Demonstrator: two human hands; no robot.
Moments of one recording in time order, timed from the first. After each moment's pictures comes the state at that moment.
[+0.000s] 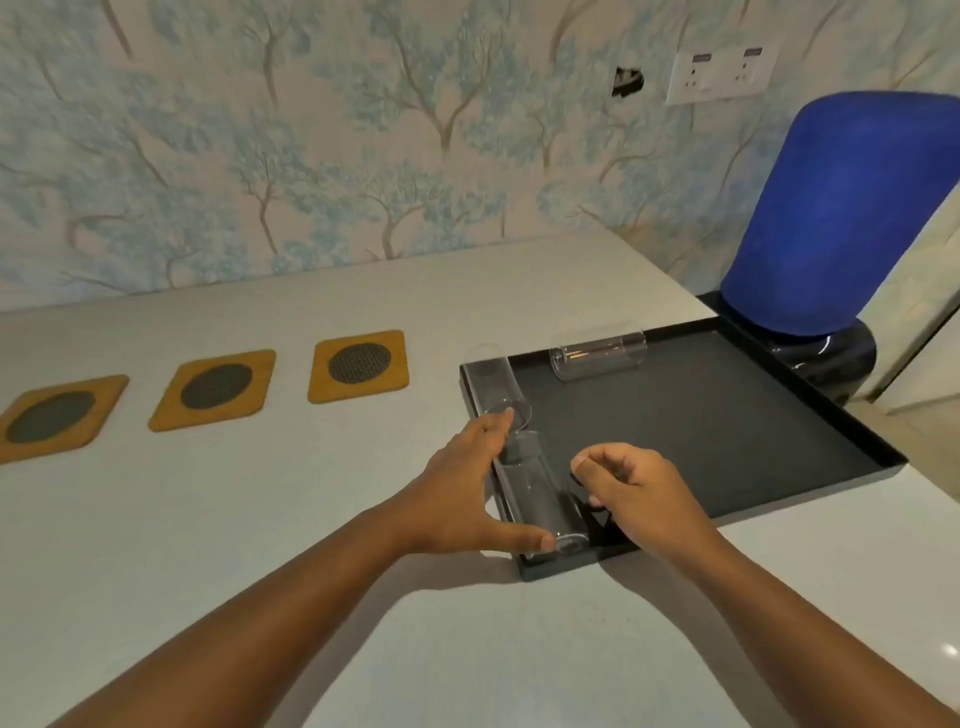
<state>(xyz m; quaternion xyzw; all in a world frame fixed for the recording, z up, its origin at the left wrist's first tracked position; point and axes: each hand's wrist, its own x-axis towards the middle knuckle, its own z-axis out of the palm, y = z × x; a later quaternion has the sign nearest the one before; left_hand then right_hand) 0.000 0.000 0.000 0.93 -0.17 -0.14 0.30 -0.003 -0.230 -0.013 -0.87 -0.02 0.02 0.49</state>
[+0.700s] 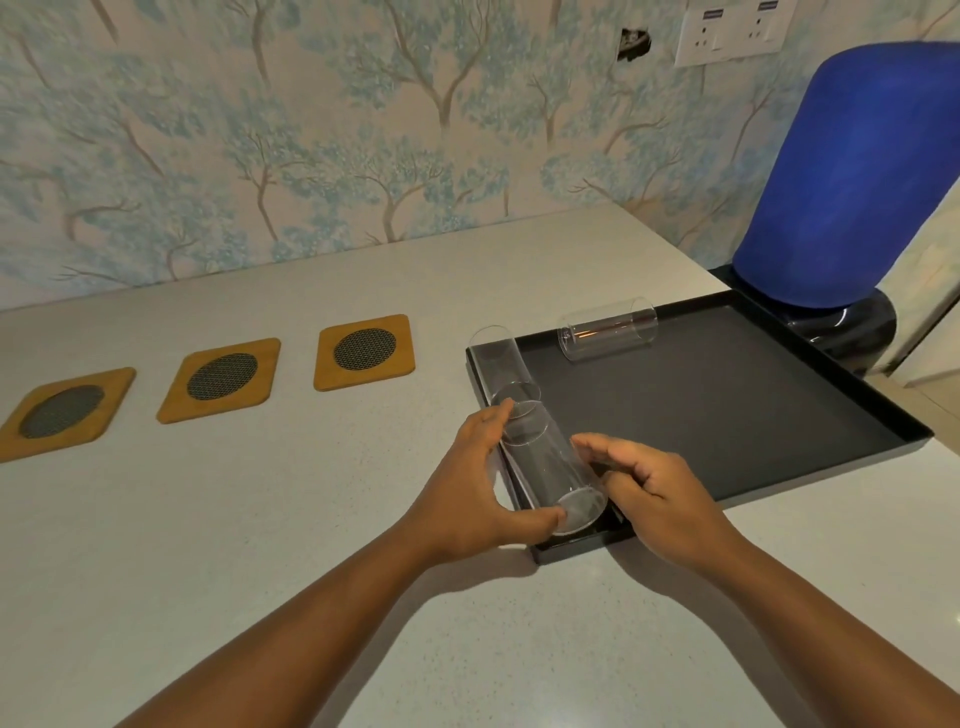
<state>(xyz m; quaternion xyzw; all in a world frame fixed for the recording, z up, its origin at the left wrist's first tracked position) -0.012 -0.006 -0.017 0.89 -0.11 -0.07 0.43 -0.012 -0.239 -0.027 -0.87 -0.12 0.04 0.47</state>
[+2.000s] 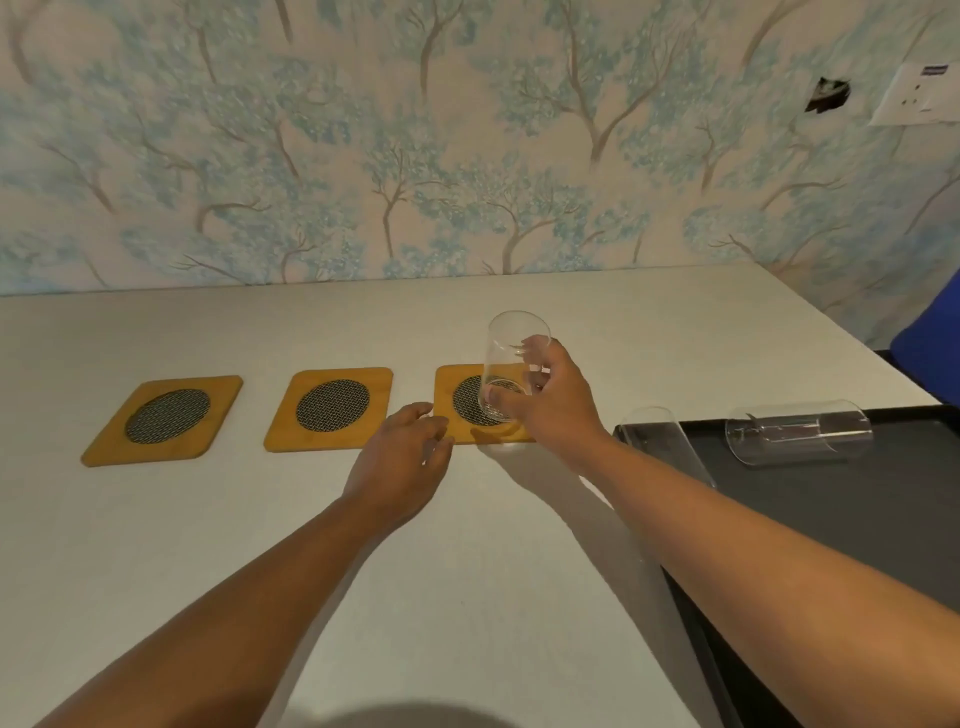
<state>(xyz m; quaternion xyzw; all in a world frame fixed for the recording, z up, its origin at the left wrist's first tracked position) 0.107 0.226 -0.053 0.96 0.01 0.13 0.25 0.185 0.029 -0.005 -0.79 -0.13 0.02 0.59</state>
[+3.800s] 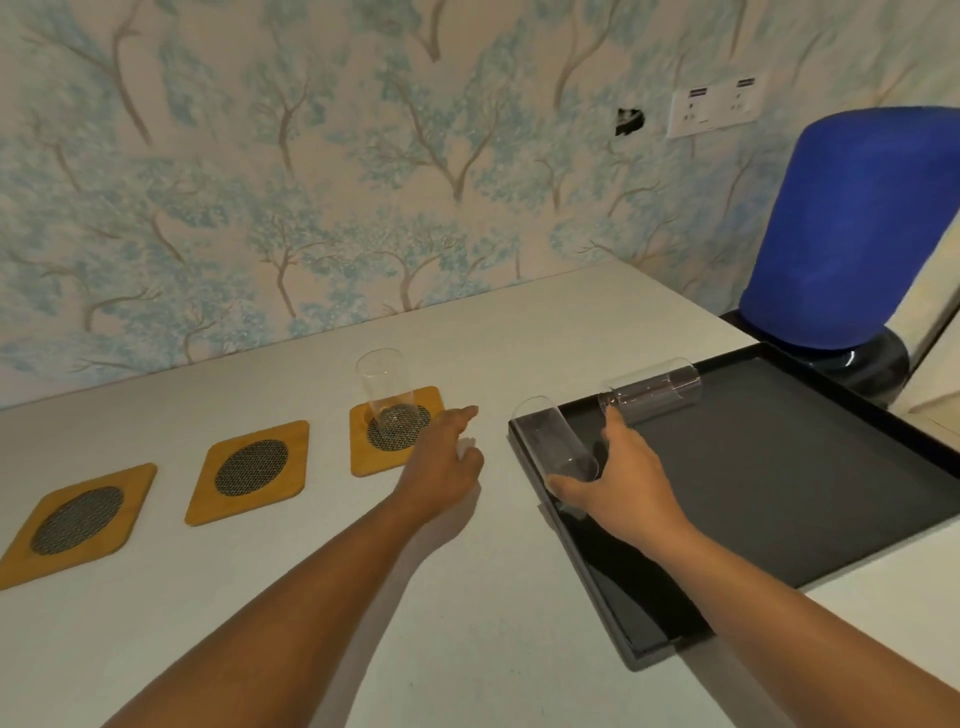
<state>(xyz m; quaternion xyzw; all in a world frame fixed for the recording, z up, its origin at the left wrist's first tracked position) 0.123 0.095 -0.016 0.93 -0.09 0.03 0.35 0.077 -0.136 -0.012 -0.90 0.05 -0.01 0.43</state>
